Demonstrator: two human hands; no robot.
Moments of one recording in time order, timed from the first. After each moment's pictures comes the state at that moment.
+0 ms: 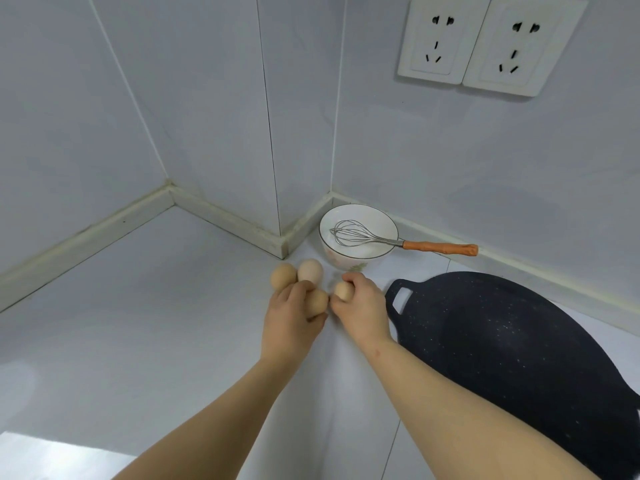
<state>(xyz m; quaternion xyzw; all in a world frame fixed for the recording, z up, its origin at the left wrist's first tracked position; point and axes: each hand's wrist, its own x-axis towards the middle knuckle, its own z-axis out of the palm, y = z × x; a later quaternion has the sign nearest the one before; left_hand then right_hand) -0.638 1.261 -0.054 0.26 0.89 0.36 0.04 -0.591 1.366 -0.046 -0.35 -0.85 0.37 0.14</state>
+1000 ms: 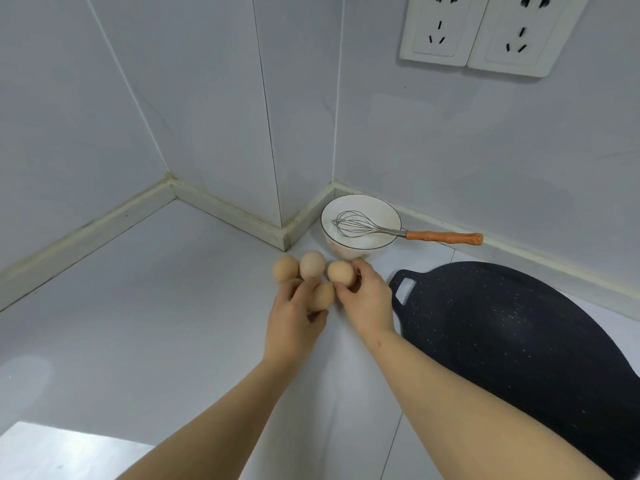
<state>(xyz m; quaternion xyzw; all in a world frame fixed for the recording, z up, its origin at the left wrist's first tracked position) -0.630 1.255 -0.064 0.29 0.87 0.40 0.04 -0.591 1.369 -0.057 -0.35 -0.83 0.40 0.19</state>
